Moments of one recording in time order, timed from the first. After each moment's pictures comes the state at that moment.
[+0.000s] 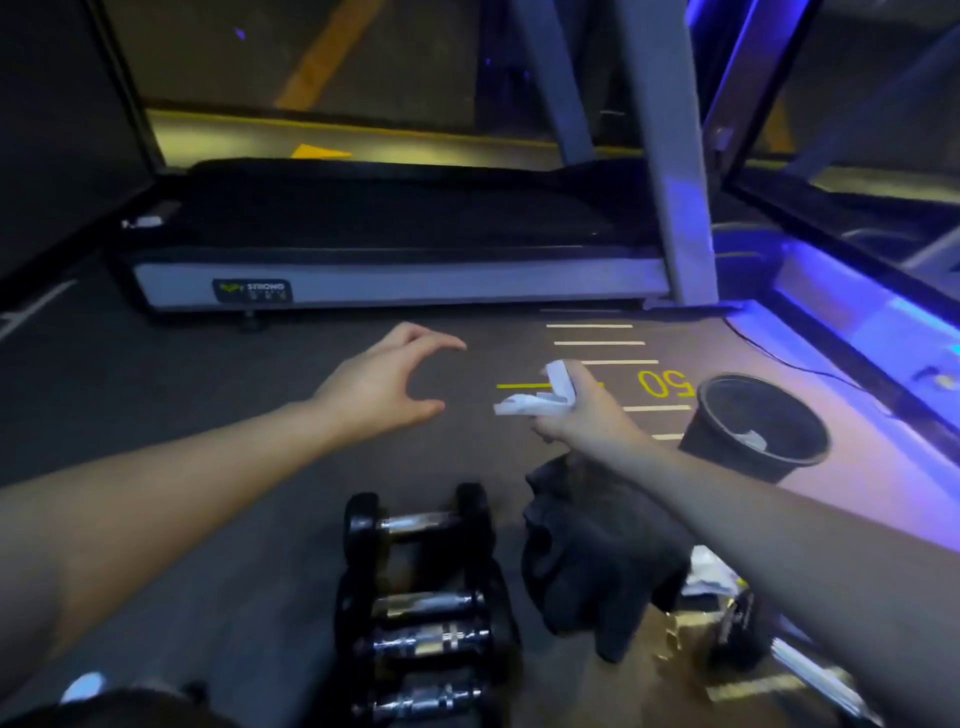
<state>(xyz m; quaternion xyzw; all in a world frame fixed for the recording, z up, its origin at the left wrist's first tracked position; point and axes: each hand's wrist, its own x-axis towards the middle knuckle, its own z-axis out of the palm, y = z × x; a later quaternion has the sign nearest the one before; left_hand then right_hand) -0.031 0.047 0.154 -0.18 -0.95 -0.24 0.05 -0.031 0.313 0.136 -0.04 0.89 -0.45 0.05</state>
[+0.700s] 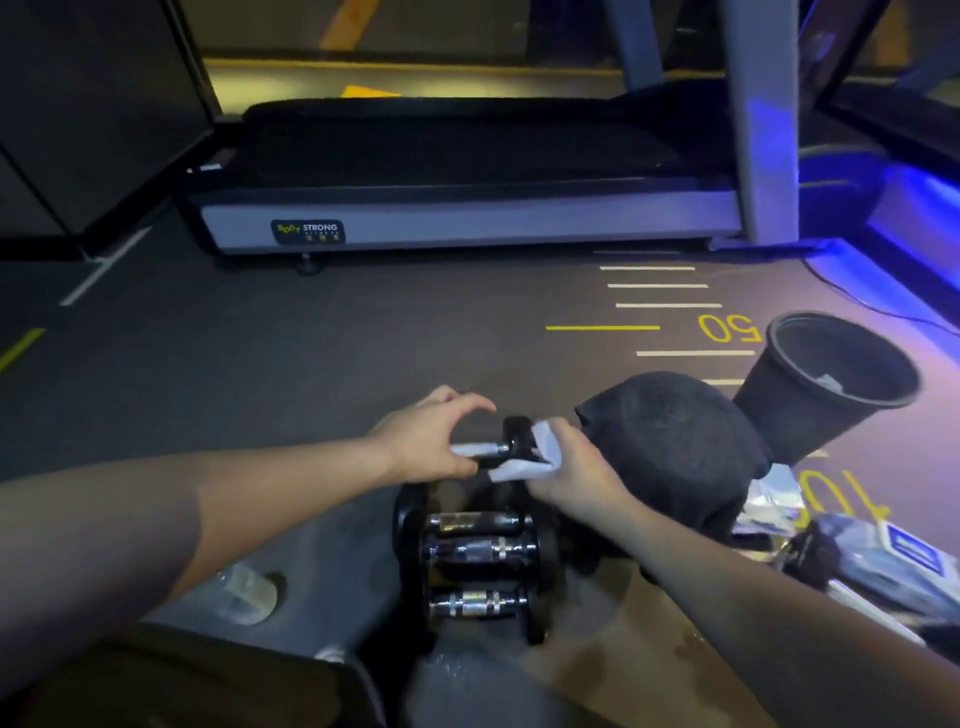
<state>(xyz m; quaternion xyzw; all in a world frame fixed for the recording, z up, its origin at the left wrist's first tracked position) 0.047 0.047 0.059 -0.12 -0.96 -0.21 -0.12 0.046 0.275 0.014 -0.07 0.93 -0.35 0.12</state>
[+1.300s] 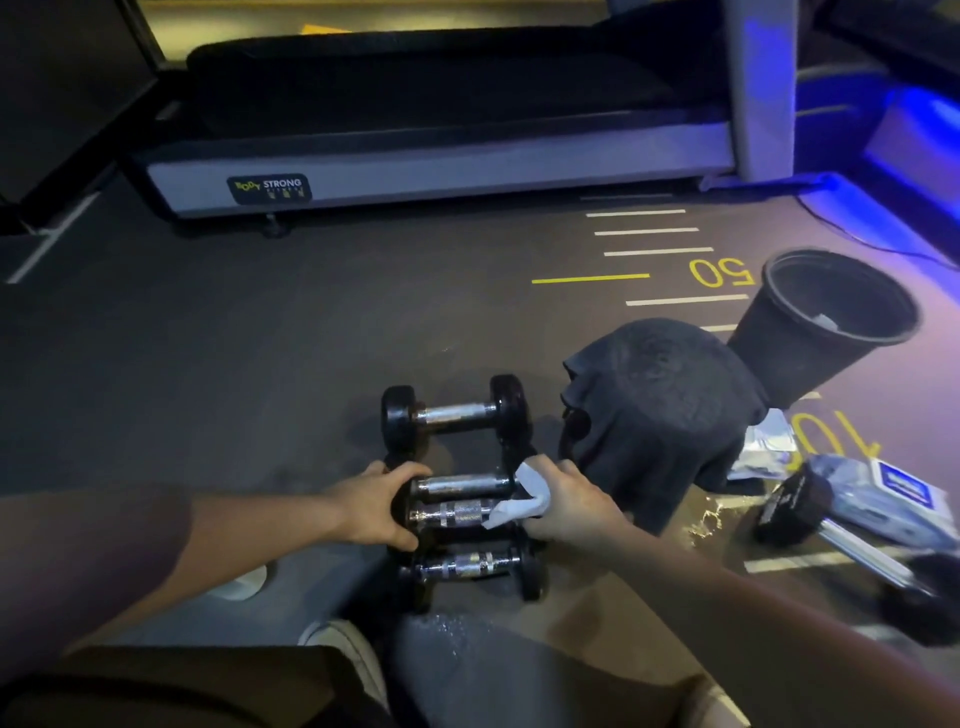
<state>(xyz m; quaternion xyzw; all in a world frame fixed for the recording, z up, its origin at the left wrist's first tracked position) 0.091 0.011 -0.044 -0.05 -0.92 -0.16 -0.35 0.087 0.293 -0.057 -0.05 0.94 -0.23 0.24</state>
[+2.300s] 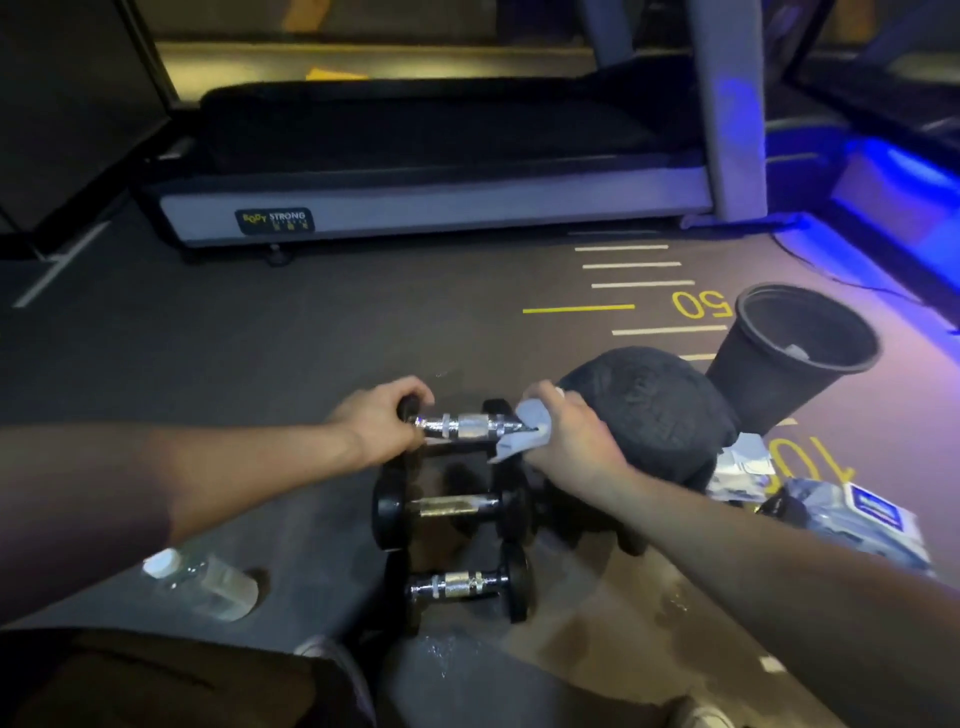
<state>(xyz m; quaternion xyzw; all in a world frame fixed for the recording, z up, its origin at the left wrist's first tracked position) 0.055 0.045 0.066 0.04 -0.96 -0.27 -0.12 0.055 0.291 0.041 -0.08 0.95 -0.31 0.07</state>
